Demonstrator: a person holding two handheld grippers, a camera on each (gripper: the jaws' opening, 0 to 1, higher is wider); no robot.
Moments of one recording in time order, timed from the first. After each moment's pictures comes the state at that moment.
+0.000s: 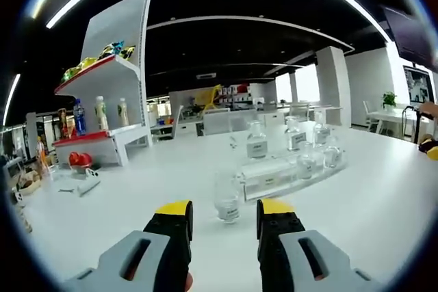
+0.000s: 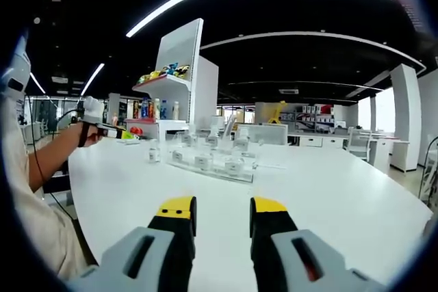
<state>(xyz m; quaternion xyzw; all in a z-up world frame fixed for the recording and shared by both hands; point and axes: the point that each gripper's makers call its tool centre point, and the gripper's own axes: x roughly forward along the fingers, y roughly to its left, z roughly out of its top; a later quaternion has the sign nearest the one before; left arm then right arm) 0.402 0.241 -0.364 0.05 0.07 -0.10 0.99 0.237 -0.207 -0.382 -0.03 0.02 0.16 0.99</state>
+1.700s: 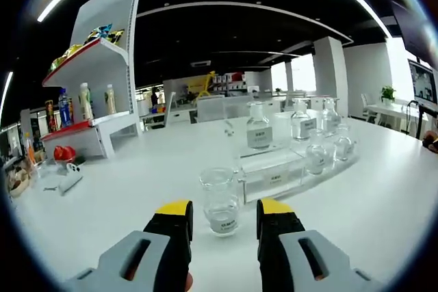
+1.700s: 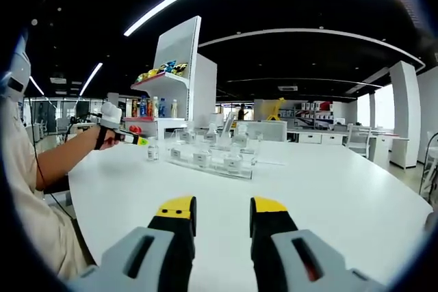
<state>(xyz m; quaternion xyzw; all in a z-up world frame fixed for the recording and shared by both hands) 0.449 0.217 -0.392 0.06 0.11 -0.11 0.99 0.240 -0.208 -0.388 -0.03 0.03 0.15 0.99</state>
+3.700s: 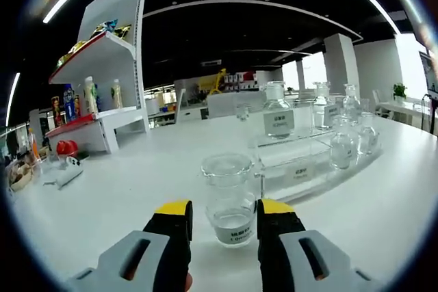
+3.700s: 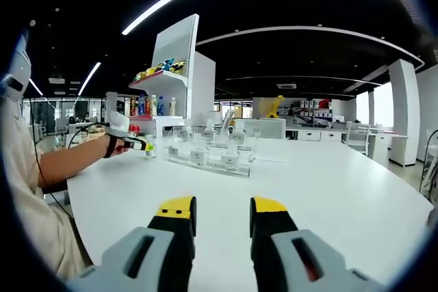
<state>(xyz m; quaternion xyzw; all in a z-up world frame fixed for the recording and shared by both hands) 0.508 0.229 -0.425 0.06 0.10 -0.07 0.99 0.245 -0.213 -0.394 -0.03 0.03 0.15 0.99</state>
